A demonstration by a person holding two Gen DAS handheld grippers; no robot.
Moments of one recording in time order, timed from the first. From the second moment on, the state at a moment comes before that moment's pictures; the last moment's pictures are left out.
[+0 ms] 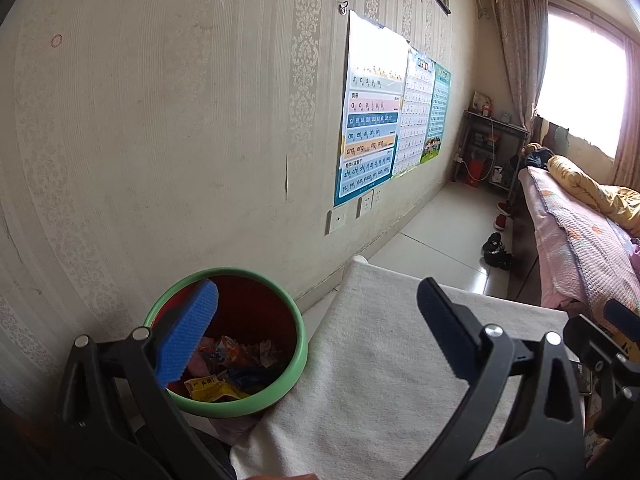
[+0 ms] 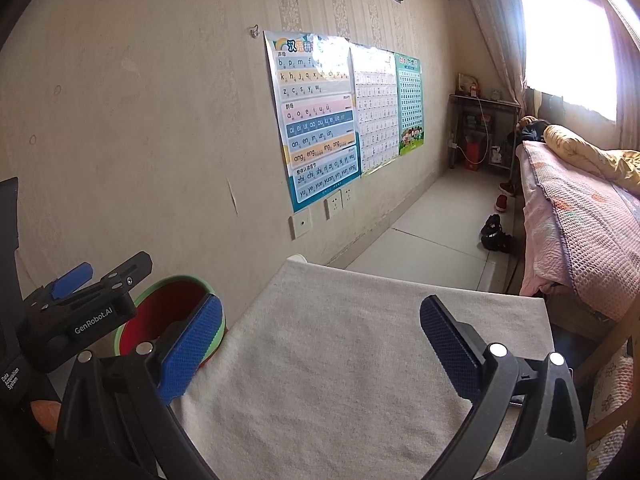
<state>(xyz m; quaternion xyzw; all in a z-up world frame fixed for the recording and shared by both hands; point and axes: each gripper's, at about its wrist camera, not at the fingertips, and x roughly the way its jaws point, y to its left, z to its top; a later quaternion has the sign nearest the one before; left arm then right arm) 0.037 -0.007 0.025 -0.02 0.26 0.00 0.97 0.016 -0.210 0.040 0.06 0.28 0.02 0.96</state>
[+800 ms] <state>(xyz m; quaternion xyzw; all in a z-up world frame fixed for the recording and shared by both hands) 0.038 -0.009 0.019 -0.02 0.27 0.00 0.96 0.020 -0.210 0.032 0.06 0.29 0.02 0.95</state>
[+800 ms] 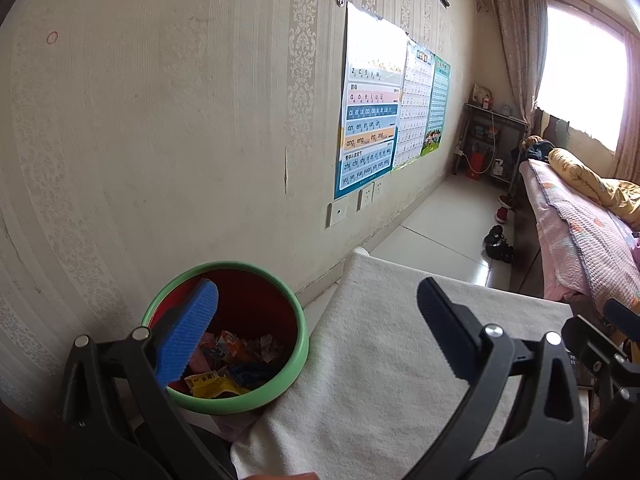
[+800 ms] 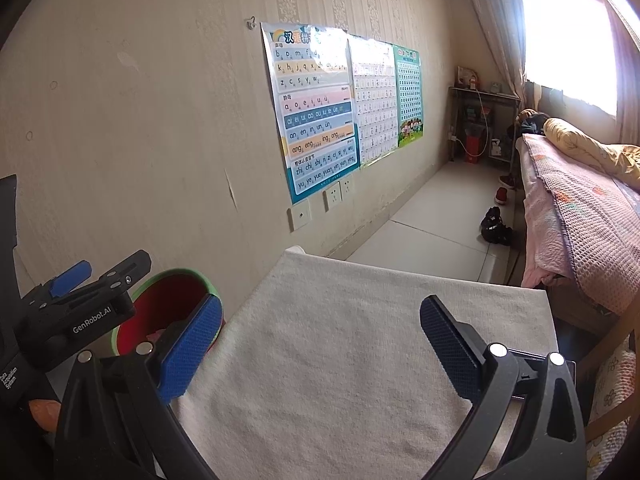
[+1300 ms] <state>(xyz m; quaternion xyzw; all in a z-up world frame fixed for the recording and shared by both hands) 0.042 -0.009 0.013 -0.02 0.28 -0.01 0.96 0.023 -0.211 0.023 0.06 0.30 0.02 0.95</state>
